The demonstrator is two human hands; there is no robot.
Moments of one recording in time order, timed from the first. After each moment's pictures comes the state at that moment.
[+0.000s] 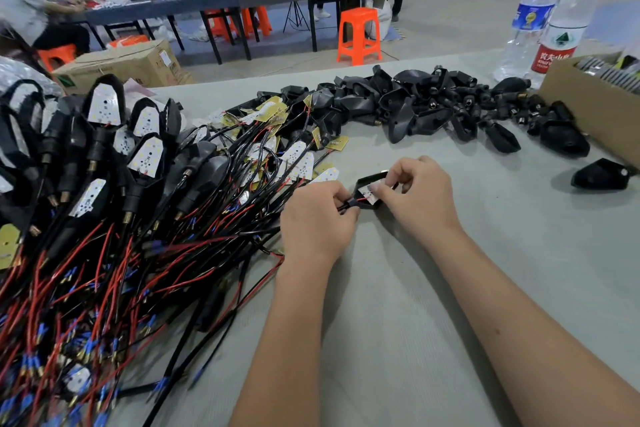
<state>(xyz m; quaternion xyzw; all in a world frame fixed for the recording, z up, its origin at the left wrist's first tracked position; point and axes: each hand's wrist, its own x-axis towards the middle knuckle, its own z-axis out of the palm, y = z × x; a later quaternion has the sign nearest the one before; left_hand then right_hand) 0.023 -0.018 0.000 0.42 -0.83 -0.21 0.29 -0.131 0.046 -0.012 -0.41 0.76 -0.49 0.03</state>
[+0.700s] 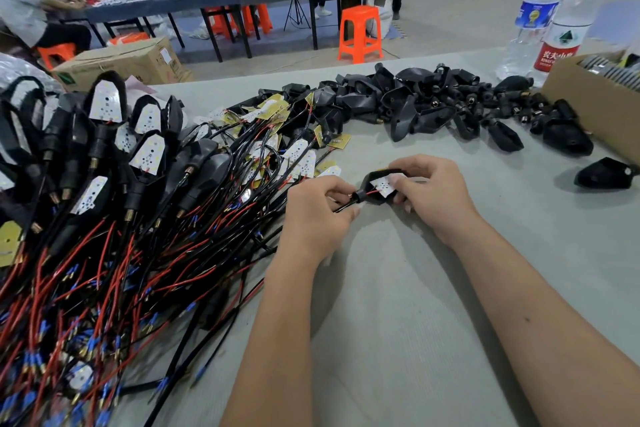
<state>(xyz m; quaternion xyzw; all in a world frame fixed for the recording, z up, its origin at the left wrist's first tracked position) 0.030 -0.026 -0.001 0.36 -0.79 -0.37 0.32 -0.152 0.048 -0.016 -0.33 0.71 -0.58 0.22</state>
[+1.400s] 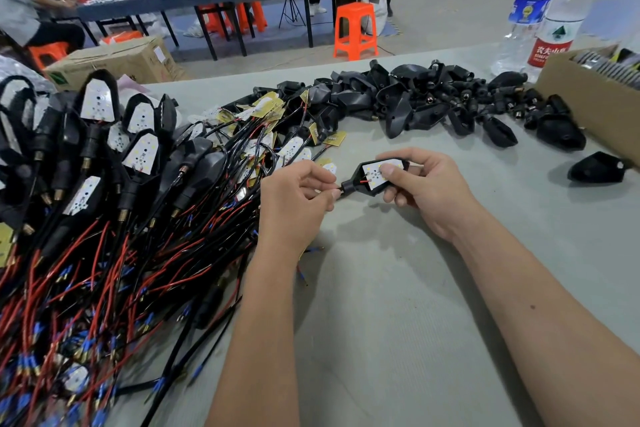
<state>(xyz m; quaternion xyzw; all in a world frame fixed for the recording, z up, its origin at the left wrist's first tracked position) 0.042 -0.038 0.003 0.35 -0.73 -0.44 0.39 -0.146 0.056 -0.003 -0.35 0.56 -0.67 0.35</state>
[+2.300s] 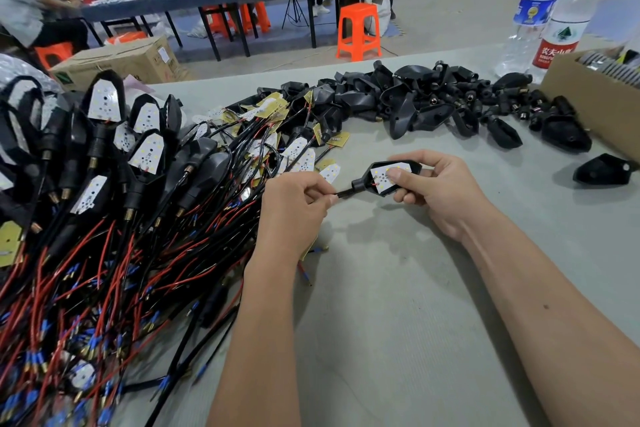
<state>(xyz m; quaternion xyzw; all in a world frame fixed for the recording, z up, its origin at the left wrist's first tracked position) 0.049 -0.041 0.007 0.37 -0.79 -0.36 0.33 -0.158 0.058 -0.008 -0.31 0.55 -0.69 0.37</state>
